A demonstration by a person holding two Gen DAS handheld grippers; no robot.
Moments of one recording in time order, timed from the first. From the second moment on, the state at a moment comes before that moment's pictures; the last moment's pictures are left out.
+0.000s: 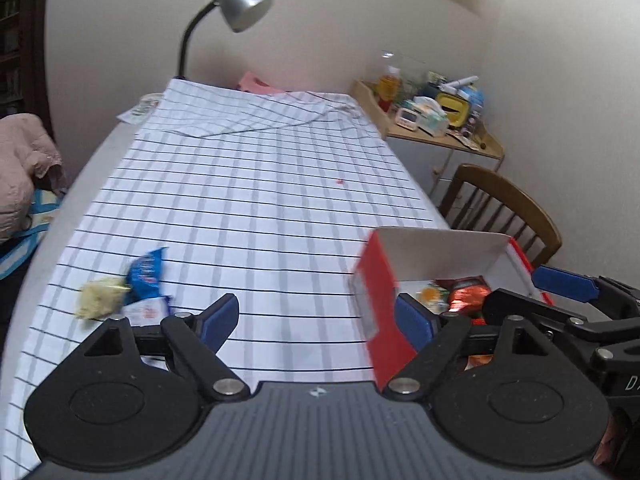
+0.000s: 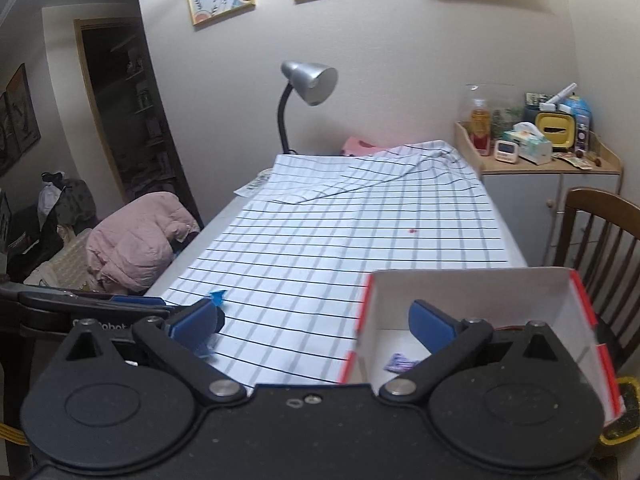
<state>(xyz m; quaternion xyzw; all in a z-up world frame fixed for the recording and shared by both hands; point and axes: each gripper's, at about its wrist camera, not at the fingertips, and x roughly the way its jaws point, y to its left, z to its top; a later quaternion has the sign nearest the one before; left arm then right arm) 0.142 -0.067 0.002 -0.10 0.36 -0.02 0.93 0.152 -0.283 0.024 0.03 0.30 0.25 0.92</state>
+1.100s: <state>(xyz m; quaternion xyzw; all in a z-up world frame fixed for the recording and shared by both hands) 0.204 0.140 -0.106 -0.05 0.43 0.01 0.90 0.187 -0.057 -0.090 -0.09 0.40 0.30 0.86</state>
